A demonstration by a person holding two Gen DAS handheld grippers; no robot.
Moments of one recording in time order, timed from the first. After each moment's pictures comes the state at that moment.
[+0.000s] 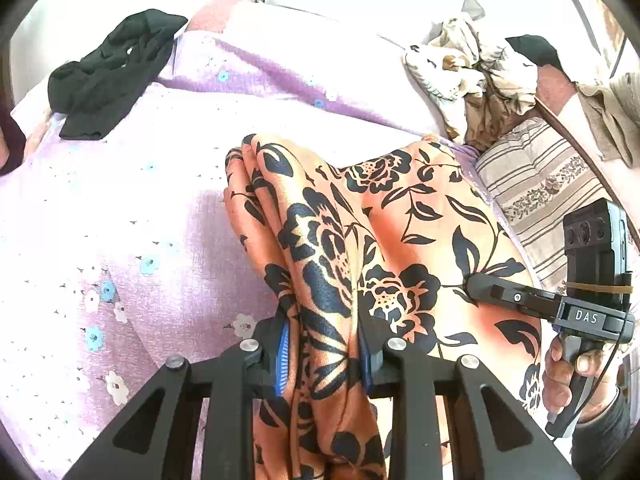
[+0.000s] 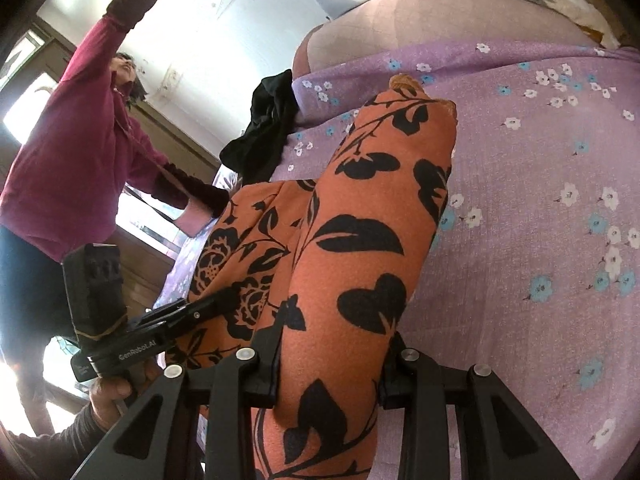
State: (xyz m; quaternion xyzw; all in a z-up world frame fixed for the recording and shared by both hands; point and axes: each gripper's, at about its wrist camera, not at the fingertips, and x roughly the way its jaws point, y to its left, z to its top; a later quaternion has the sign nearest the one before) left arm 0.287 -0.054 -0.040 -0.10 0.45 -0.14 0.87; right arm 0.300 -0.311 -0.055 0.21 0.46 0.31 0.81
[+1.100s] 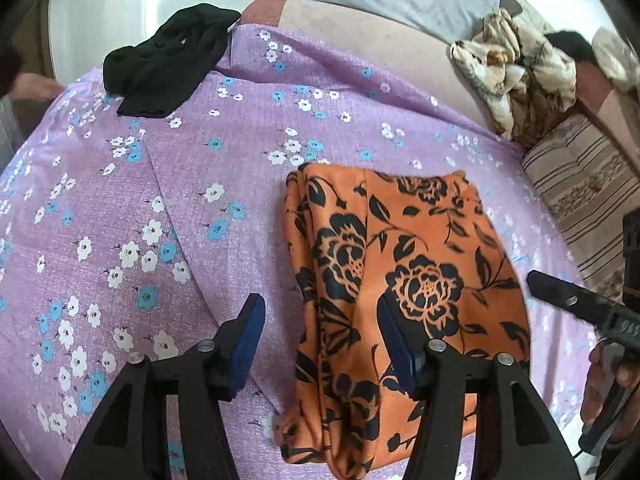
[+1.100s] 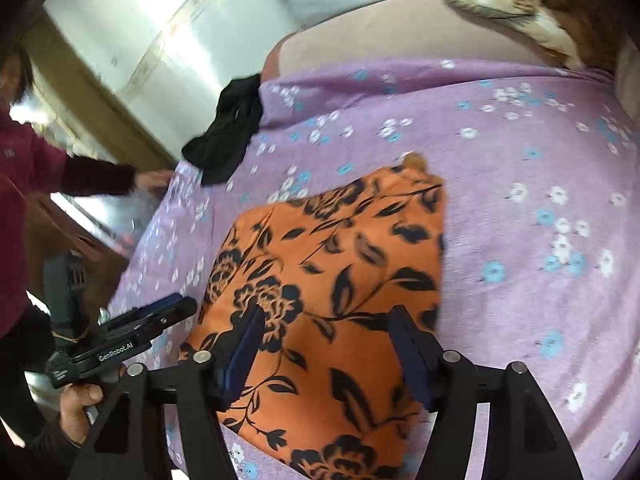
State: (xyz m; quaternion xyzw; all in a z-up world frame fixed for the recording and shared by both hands) left arm 0.263 -0.040 -0.052 -0.07 0.46 -0.05 0.88; right arm 0.286 -0.287 -0.048 0.13 0.47 0.23 0.84
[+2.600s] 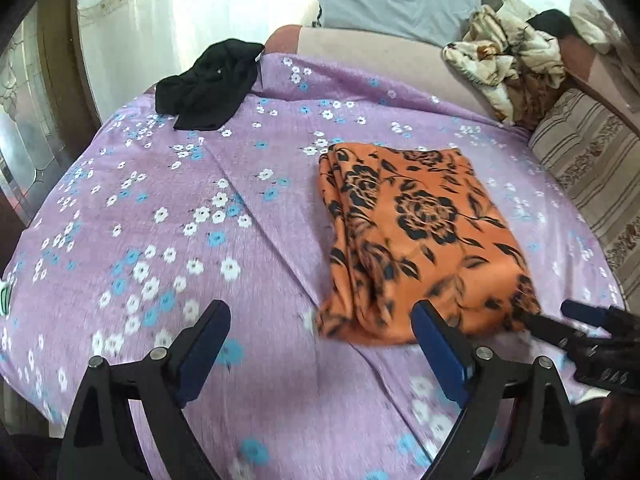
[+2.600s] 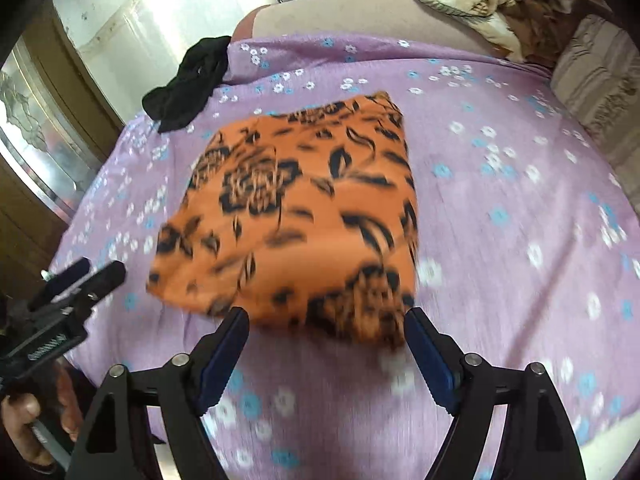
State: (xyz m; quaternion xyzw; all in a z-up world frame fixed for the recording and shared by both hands) left arm 0.138 -0.036 -0.028 -0.01 0.42 0.00 0.91; right arm 0.151 -0.259 -0.052 0.06 0.49 0.09 0.86
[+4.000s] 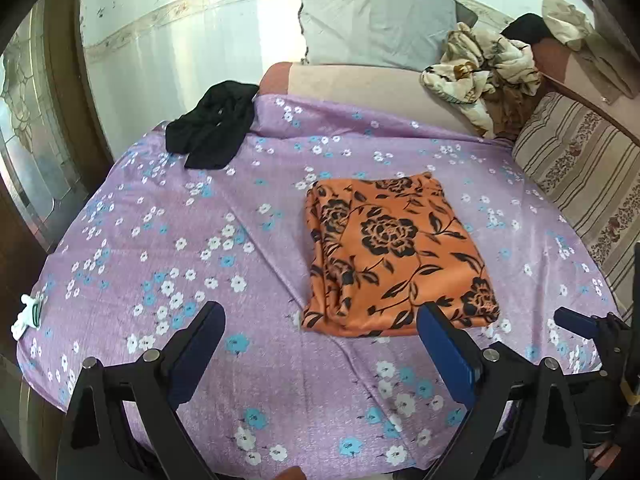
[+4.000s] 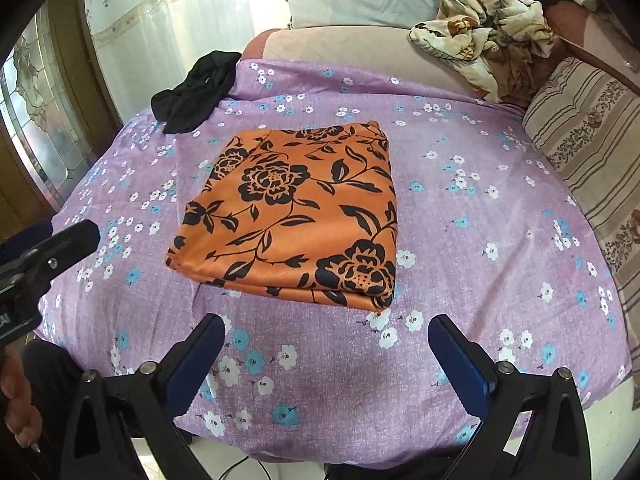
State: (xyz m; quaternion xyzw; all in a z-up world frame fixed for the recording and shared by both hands) left arm 0.098 -0.067 0.026 0.02 0.38 0.00 0.93; right arm 0.102 -0.248 -0.022 0.01 0.44 0.07 0.89
